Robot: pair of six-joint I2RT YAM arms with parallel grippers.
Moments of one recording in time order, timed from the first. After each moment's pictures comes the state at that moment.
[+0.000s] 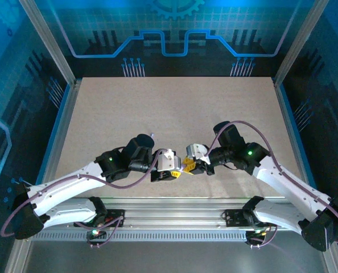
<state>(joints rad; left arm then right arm) -0.90 1.08 0.84 -0.36 0.42 0.43 0.65 1.03 0.88 -0.62 -0.82 -0.67</state>
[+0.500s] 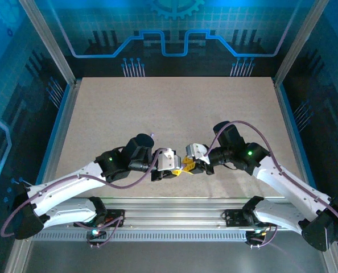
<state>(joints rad) -0.90 1.08 0.84 -0.34 0.42 0.43 0.65 1.03 0.88 -0.60 -0.81 -0.66</state>
